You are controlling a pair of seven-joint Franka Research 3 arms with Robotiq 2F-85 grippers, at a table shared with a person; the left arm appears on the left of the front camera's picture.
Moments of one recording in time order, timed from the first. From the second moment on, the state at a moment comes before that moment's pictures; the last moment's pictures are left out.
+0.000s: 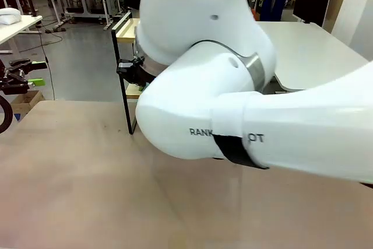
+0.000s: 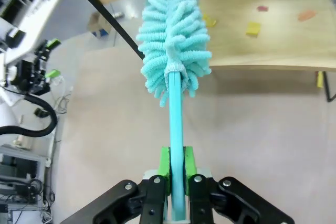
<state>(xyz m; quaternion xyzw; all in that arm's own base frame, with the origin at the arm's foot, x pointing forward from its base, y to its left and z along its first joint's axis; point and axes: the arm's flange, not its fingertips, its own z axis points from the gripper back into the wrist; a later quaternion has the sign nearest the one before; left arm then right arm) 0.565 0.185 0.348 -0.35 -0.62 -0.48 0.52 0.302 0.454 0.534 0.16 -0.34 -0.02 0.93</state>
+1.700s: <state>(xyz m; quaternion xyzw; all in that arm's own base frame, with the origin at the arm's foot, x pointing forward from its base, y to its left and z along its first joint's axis) 0.565 0.185 0.348 -0.35 -0.62 -0.48 0.52 0.350 0.511 0.479 0.12 -0.31 -0.06 0.94</state>
